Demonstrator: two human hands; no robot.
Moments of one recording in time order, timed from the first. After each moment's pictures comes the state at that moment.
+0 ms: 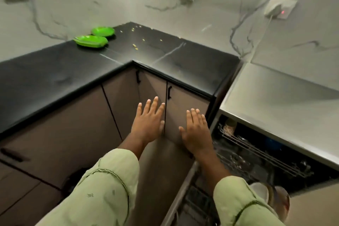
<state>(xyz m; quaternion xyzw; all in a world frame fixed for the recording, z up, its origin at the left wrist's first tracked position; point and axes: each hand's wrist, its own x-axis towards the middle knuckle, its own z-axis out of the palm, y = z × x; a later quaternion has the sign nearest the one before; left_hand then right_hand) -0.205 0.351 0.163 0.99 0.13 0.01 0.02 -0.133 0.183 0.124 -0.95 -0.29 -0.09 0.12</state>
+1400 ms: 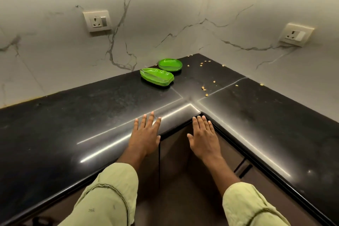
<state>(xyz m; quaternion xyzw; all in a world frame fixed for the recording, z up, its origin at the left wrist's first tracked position) -0.111 0.761 0.170 0.95 0.32 -0.01 0.02 0.046 0.612 0.153 -0.87 -0.47 -0.08 0.12</state>
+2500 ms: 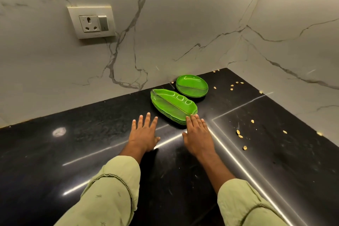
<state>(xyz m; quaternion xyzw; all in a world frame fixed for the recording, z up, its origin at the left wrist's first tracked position) 0.049 1.071 0.135 0.91 0.39 -0.10 0.12 0.201 0.941 0.142 -0.84 -0.54 -0.04 0.08</state>
